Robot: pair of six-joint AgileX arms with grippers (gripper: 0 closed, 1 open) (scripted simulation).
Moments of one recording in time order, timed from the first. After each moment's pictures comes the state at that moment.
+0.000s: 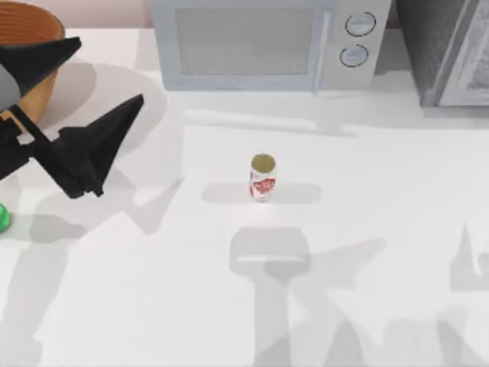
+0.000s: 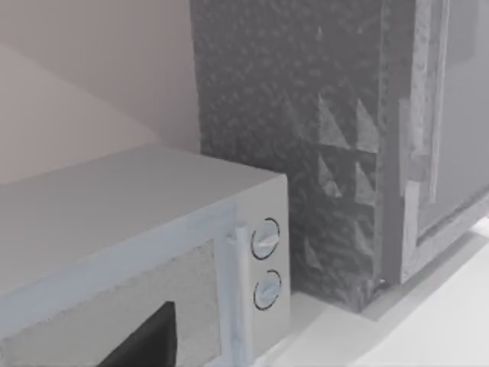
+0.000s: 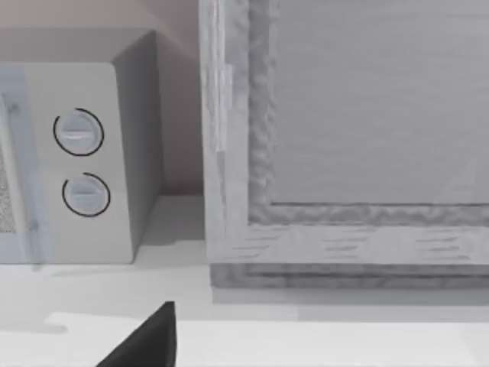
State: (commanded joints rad) left arm -0.09 1.06 0.45 0.68 0.76 0.01; right arm 0.00 0.00 0.00 0.00 0.00 0.00
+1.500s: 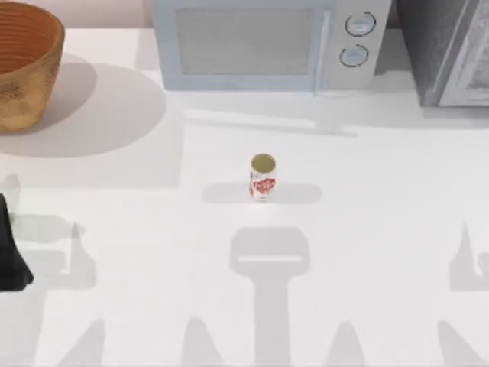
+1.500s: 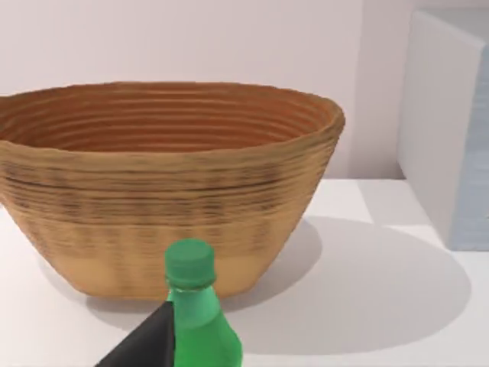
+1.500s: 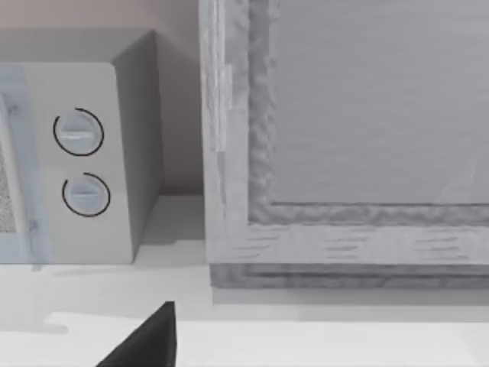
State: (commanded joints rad) left arm 0.01 0.06 -0.01 0.04 0.01 0.00; right arm 0.00 0.00 0.00 0.00 0.00 0.00
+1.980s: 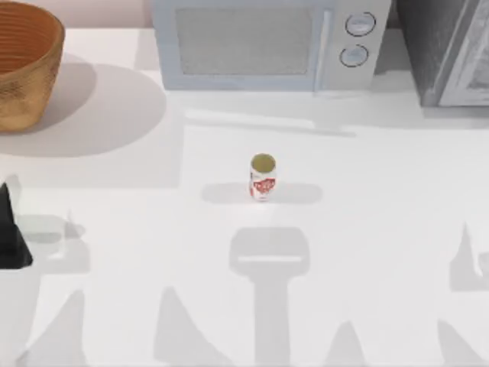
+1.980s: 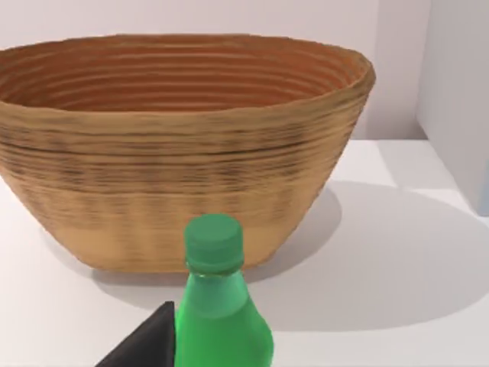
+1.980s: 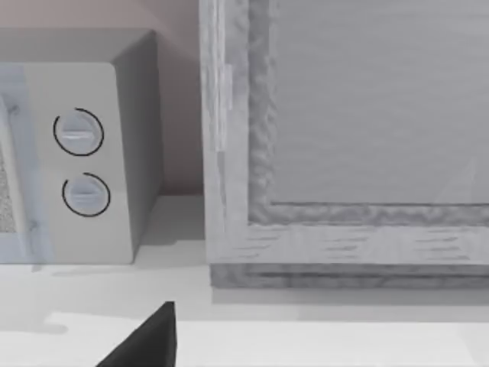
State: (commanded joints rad) left arm 0.10 0.55 -0.01 0.45 0.10 0.03; right arm 0.00 0.00 0.00 0.00 0.00 0.00
